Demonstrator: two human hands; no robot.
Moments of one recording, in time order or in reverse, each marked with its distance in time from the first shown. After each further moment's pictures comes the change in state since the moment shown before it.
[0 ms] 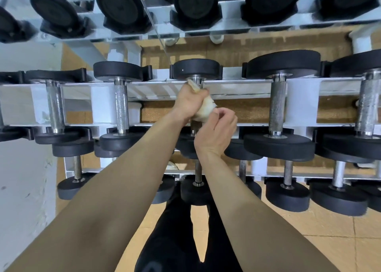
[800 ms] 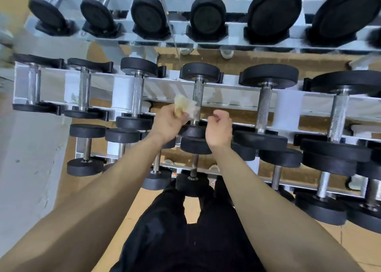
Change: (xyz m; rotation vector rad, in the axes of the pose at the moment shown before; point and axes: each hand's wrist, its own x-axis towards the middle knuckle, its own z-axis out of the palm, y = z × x) left_hand -0.128 -0.022 -0.052 0.290 0.168 0.132; right_hand 0.006 -0.017 -0.068 -0.141 -0.492 0.123
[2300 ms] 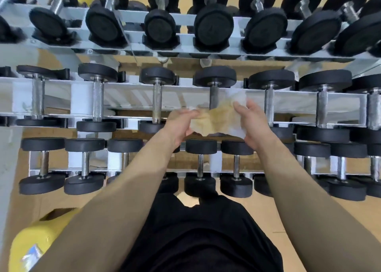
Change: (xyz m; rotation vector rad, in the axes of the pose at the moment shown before) left_hand -0.060 0.098 0.088 -0.690 -0.356 -0.308; right_hand -0.015 -0.008 -0.206 0.388 -0.112 -0.036
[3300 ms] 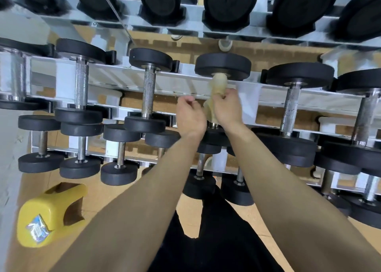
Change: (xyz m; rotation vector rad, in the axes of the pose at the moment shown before) left_hand 0.102 -0.046 0.066 0.332 0.650 0.284; right_hand 0.121 0.050 0.041 -0.532 0.111 -0.036
